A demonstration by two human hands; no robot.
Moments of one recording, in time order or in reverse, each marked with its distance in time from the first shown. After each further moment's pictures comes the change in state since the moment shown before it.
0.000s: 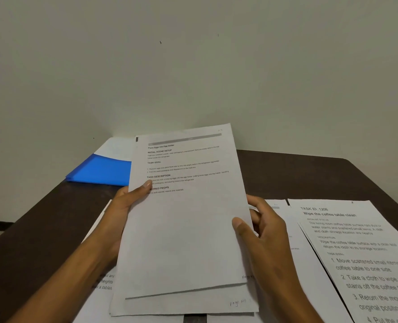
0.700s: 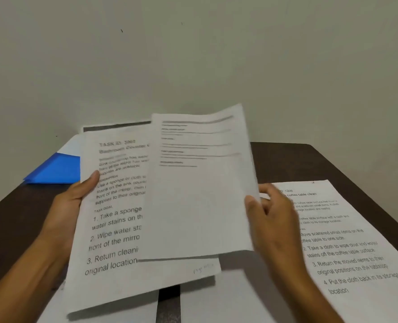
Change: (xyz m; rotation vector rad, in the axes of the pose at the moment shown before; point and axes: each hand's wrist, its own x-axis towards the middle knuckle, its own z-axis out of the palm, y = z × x) left_hand -0.003 0.009 -0.012 -0.029 0.062 -0.020; right_hand -0.002 -0.014 -0.051 -0.249 0.286 -0.011
